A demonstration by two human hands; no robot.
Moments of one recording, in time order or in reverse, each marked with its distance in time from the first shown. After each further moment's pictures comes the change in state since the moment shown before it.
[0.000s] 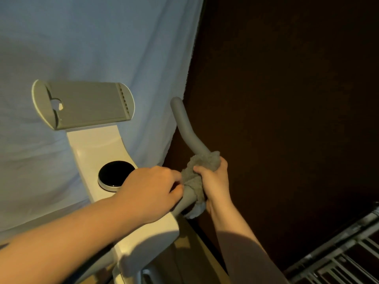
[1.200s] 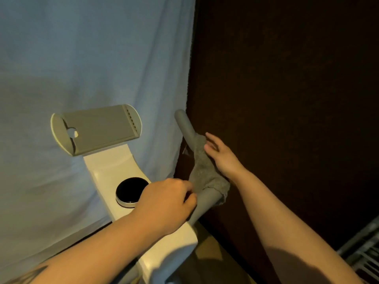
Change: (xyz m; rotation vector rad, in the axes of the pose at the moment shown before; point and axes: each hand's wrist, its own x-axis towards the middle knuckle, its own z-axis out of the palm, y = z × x) left_hand 0.000 0.004 -0.002 0.025 0.006 0.009; right_hand 0.043 -0.046 -0.010 -0.397 -0.402 -0.289
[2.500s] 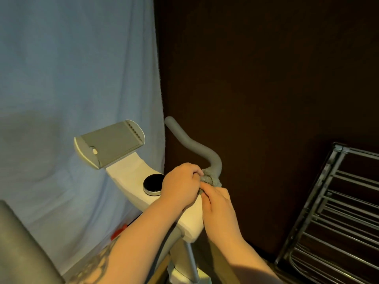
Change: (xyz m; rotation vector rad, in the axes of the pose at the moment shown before) left_hand -0.007 -0.011 -0.003 -0.425 0.102 0.082; right_hand -0.174 -0.046 0.129 -0.275 0.474 0.125
